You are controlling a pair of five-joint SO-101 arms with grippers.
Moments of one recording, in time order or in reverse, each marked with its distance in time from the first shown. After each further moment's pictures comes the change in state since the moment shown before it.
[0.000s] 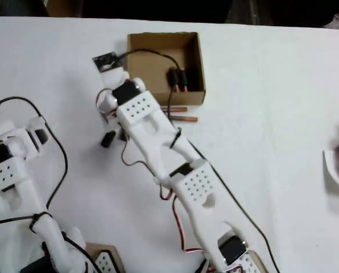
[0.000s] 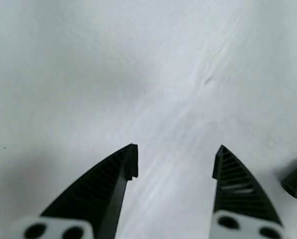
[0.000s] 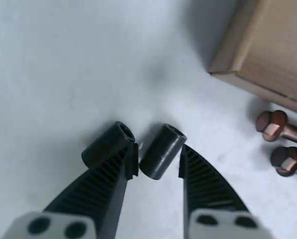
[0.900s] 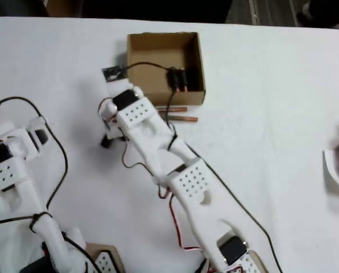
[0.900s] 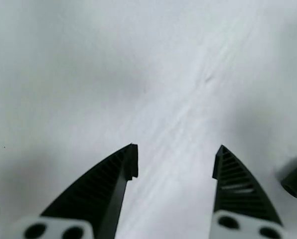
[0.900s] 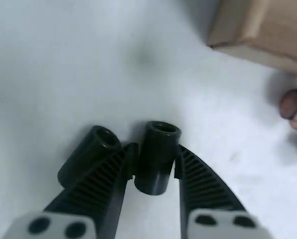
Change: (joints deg) left arm 0.0 0.0 0.0 0.8 0.0; right arm 1.3 9.2 -1.2 -0.6 -5.7
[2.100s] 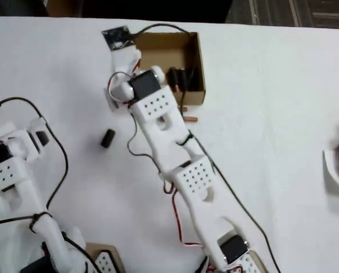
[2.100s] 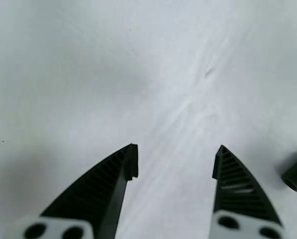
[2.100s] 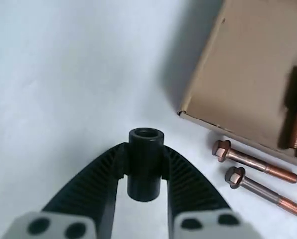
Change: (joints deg) left arm 0.0 0.0 0.0 0.8 0.0; right arm 2.9 -1.2 -34.0 14.9 10.1
